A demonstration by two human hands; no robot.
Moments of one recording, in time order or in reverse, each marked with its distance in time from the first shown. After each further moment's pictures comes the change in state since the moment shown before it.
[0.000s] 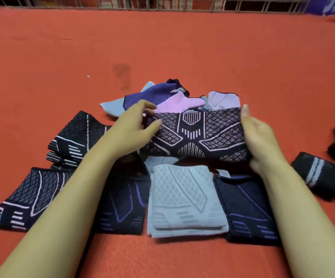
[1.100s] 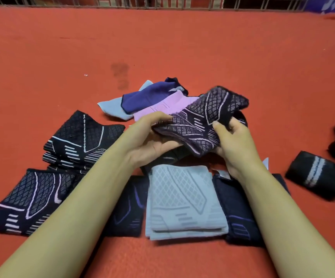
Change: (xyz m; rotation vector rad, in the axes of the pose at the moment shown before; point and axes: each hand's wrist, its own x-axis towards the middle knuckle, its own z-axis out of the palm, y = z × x) left_hand -0.002 0.050 0.023 -1.536 -0.208 -0.725; right_hand -0.022 0.007 0.043 0.096 -0.069 -0.062
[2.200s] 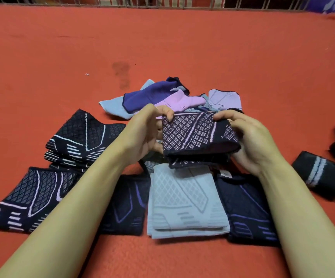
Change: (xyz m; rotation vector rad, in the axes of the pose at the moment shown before) left_hand -0.011 0.008 -0.005 0.565 -0.104 0.253; right_hand 0.003 -0.024 -0.021 0.261 -0.244 0.064
